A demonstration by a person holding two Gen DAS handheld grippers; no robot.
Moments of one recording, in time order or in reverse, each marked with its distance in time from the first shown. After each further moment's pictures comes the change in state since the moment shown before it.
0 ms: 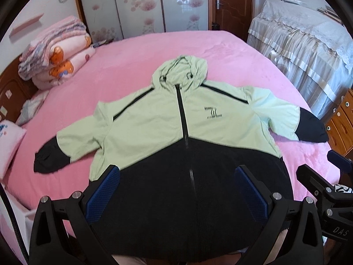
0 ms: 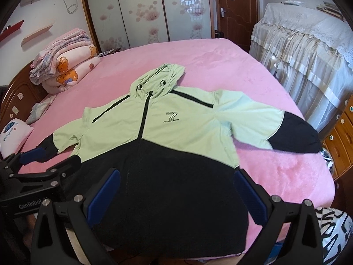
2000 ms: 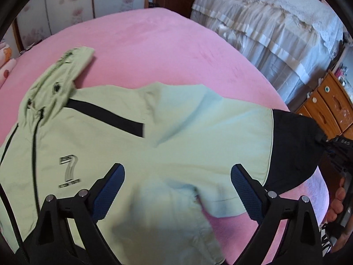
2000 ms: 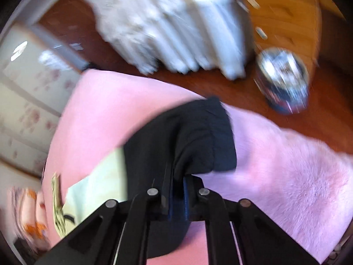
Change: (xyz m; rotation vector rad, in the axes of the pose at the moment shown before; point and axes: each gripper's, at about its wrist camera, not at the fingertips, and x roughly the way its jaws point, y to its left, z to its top) left arm 0.249 -0.252 0.109 0.127 0.116 -0.342; right arm 0.145 -0.439 0.018 0.882 -0.067 -0.172
